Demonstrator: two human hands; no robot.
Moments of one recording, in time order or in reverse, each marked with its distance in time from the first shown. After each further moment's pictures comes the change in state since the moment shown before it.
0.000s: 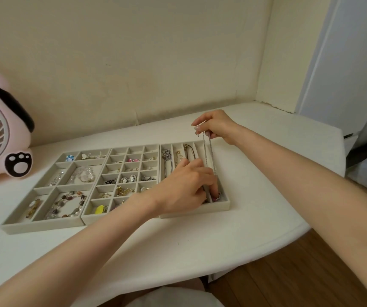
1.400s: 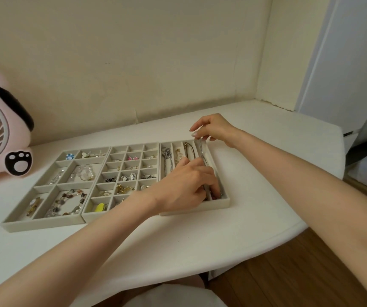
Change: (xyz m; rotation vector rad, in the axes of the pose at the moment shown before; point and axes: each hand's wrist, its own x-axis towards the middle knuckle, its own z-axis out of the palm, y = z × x) left_hand 0.000 0.001 0.000 0.039 -0.024 0.025; right_hand -0.006 0.009 0.004 -0.152 -0.056 -0.035
